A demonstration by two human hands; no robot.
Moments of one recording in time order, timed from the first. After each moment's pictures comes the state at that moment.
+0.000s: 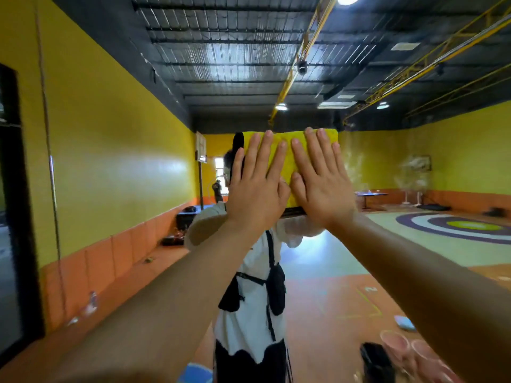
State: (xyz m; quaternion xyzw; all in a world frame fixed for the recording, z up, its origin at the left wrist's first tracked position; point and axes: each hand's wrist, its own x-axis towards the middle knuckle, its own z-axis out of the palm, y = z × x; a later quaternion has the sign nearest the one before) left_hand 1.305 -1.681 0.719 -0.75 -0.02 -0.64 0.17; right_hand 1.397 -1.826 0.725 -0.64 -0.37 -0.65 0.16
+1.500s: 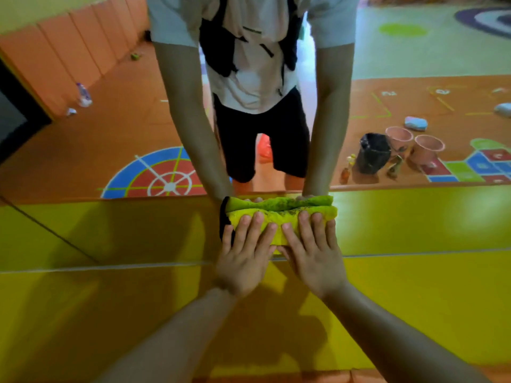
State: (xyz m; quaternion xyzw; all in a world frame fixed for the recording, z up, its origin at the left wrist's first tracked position) left_hand 1.252 -1.687 -0.060 -0.89 -0.04 -0.43 0.10; right_hand 1.357 -1.850 -0.059 -0.77 -0.47 -0.43 0.09
